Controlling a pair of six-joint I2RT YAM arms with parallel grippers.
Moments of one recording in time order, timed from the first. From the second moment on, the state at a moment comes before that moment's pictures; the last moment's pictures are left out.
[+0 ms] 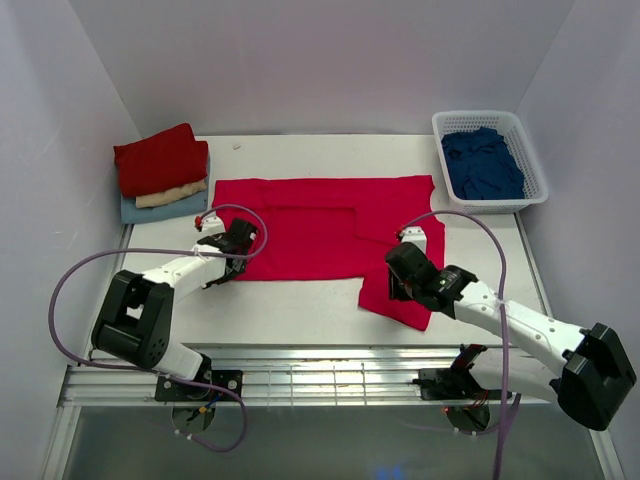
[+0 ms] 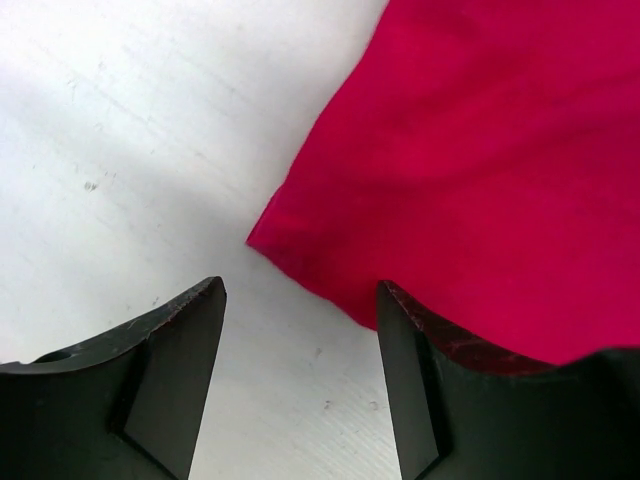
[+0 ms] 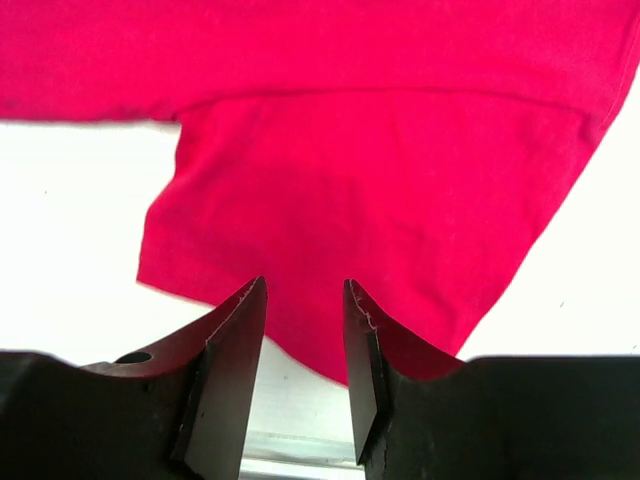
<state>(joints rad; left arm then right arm) -0.38 1.48 0.78 -0.56 -0.69 -0.74 0.79 1.10 0.69 -0.57 0.37 0.53</state>
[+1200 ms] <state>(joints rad) -0.19 1.29 0.60 -0.30 -0.50 -0.68 0.99 1.22 0.63 -0.74 0.51 0.83</state>
